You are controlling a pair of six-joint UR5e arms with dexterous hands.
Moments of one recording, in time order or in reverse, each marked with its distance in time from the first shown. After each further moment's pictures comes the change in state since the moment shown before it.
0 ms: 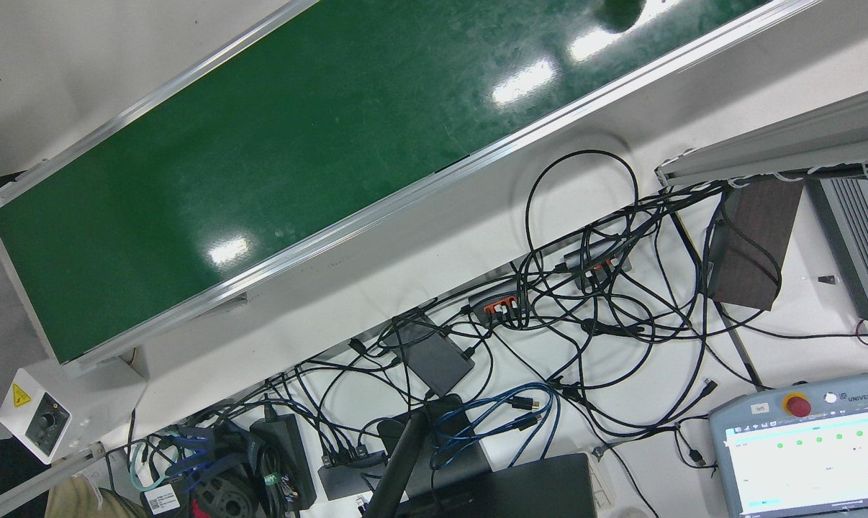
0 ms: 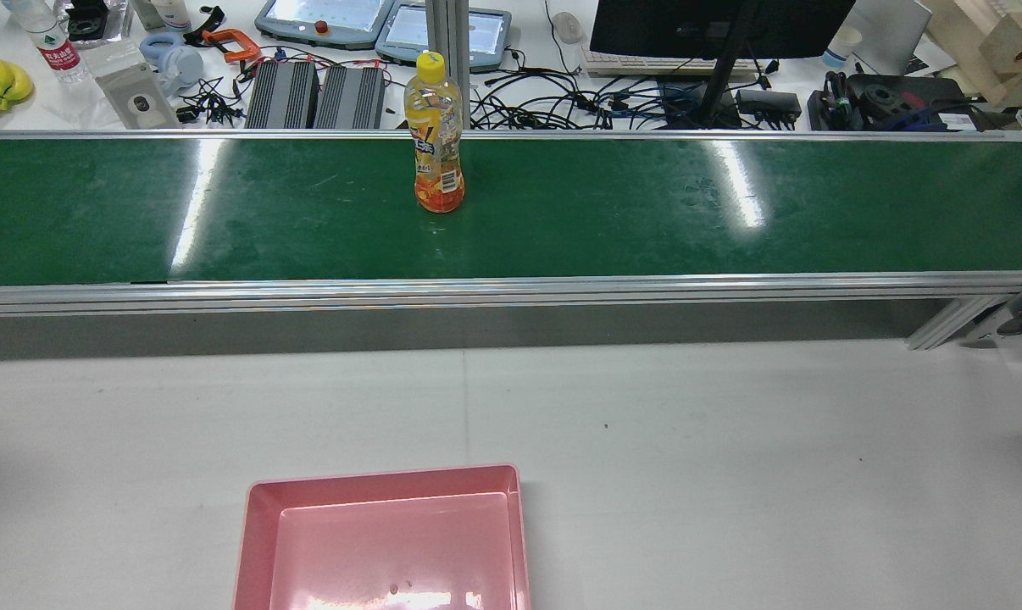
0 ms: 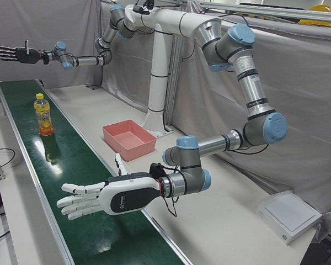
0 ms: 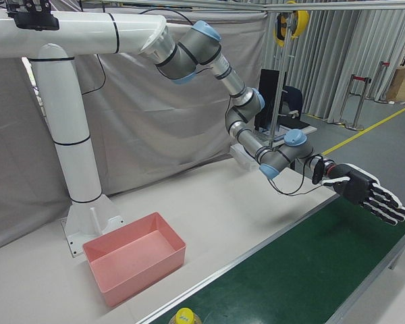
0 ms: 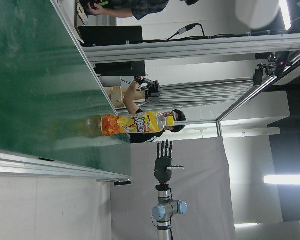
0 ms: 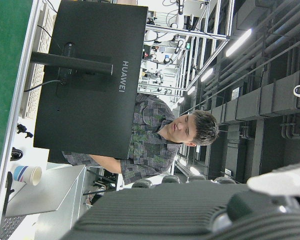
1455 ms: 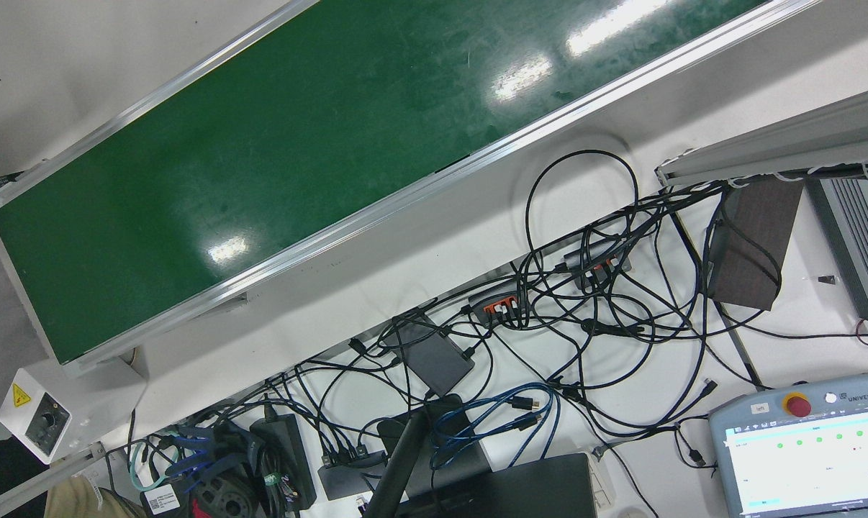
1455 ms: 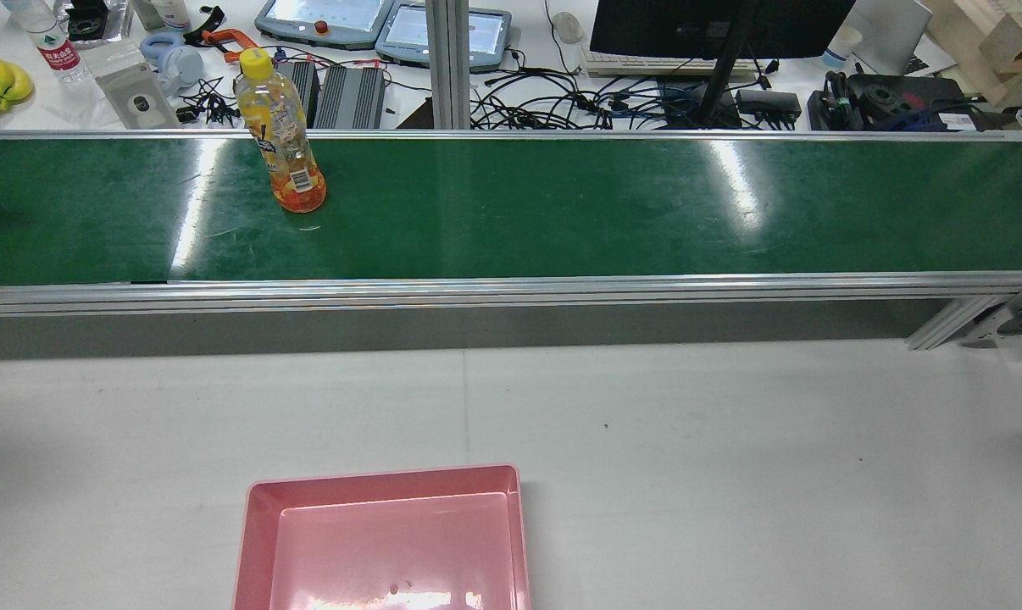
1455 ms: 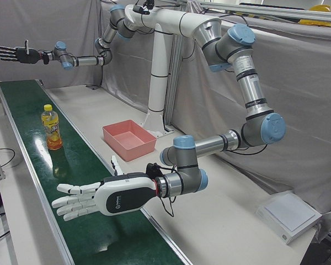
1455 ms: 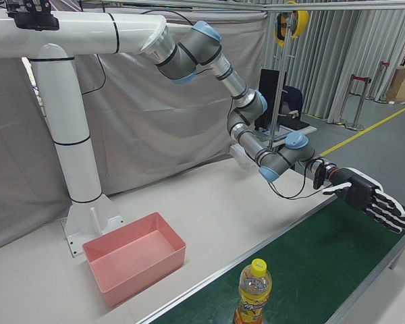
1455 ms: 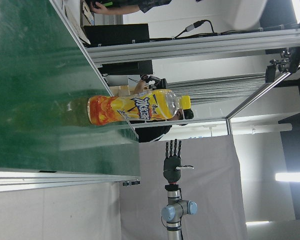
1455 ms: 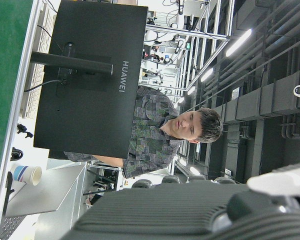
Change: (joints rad) left arm 0.041 -0.066 0.016 0.039 0.000 0.050; right arm 0.000 0.000 0.000 0.000 0.000 0.000
